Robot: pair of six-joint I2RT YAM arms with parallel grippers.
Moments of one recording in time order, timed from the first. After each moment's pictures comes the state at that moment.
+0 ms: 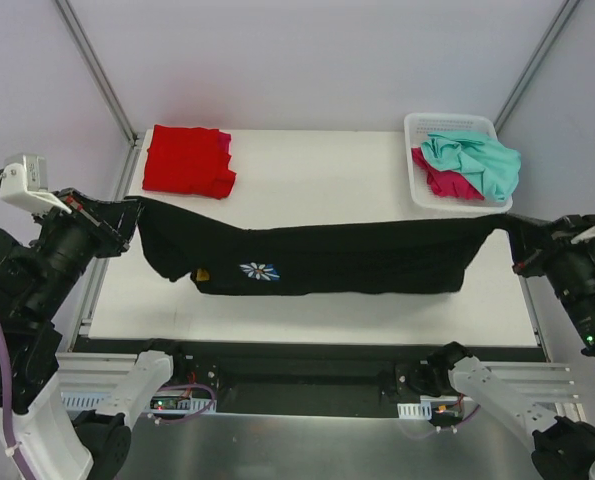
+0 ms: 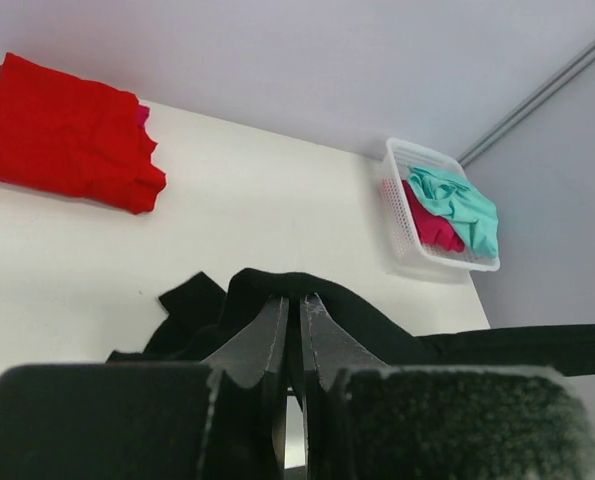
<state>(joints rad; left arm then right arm) -0.07 0.83 1.88 -1.16 0.17 -0.47 0.52 0.76 1.80 -1.13 0.35 0.17</state>
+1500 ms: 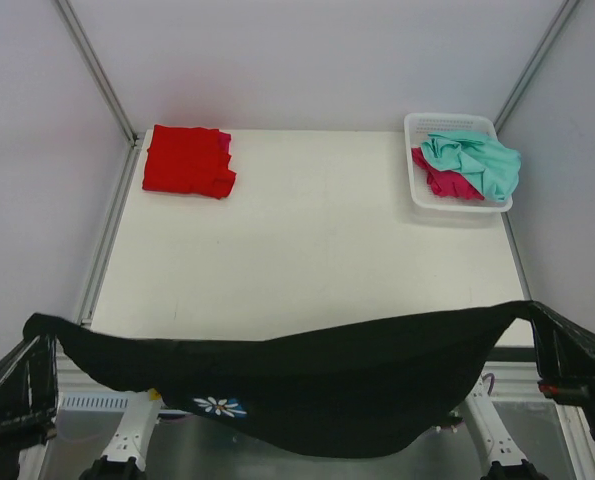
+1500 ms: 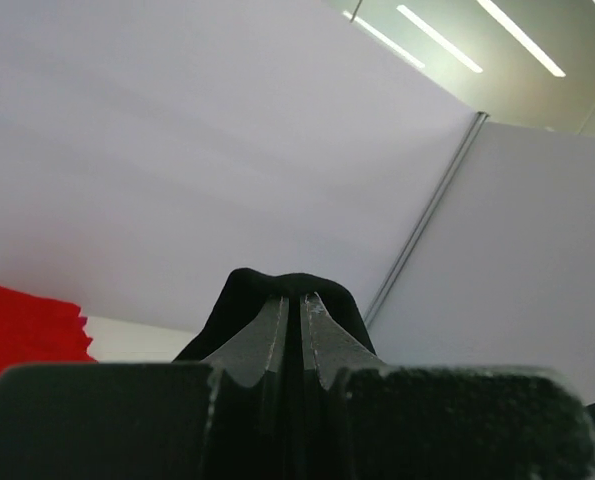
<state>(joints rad) -0.02 0.41 2.05 -1.05 0.12 -0.59 0.10 0.49 1.99 -1.19 -0.21 0.34</state>
